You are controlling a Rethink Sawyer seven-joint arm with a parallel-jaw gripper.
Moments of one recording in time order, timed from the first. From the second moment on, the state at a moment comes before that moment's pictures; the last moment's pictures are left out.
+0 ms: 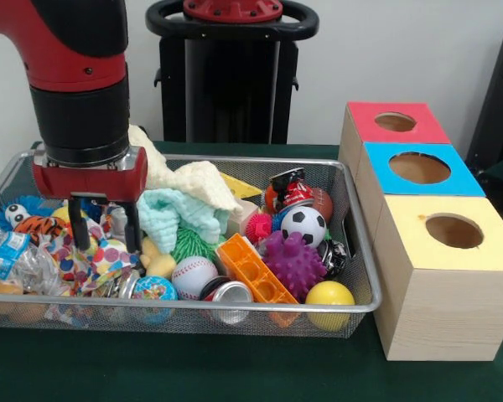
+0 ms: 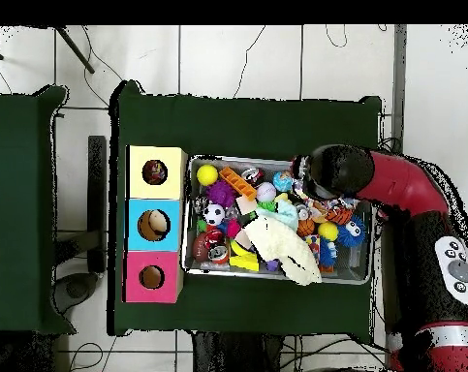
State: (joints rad) arm -0.62 -0.51 0.29 1.30 -0.32 0.78 1.58
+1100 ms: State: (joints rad) arm -0.64 -0.48 0.28 1.31 -0.45 0.77 1.58
